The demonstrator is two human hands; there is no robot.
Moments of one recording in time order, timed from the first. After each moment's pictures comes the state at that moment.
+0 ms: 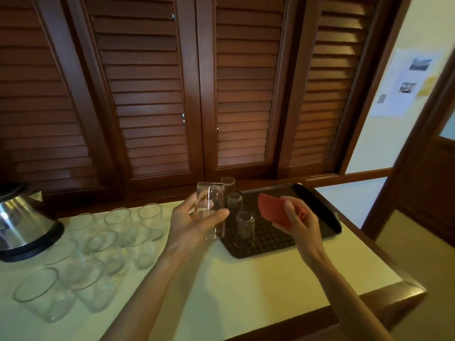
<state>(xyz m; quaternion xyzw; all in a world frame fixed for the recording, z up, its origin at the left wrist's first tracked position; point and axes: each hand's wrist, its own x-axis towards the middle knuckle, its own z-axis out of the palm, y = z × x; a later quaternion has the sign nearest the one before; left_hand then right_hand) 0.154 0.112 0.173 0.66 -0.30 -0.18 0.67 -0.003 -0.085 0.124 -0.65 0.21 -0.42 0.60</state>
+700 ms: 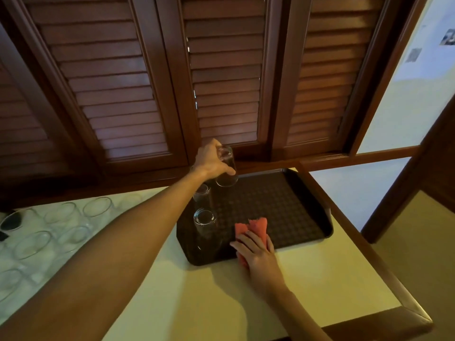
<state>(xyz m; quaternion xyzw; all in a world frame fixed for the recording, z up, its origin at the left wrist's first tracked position) 0.238 -0.152 0.160 0.86 -0.35 -0.09 0.36 0.003 -0.165 -0.031 -0.95 0.13 -0.25 0.13</state>
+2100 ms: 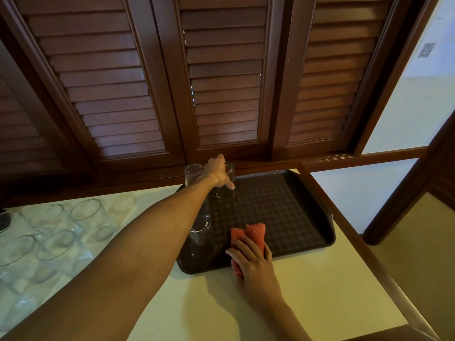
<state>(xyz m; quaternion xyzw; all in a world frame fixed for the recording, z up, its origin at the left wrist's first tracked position) 0.254 -0.199 0.113 0.91 -0.33 -0.15 0.21 0.005 -0.163 -0.036 -0.95 0.15 -0.24 0.13</state>
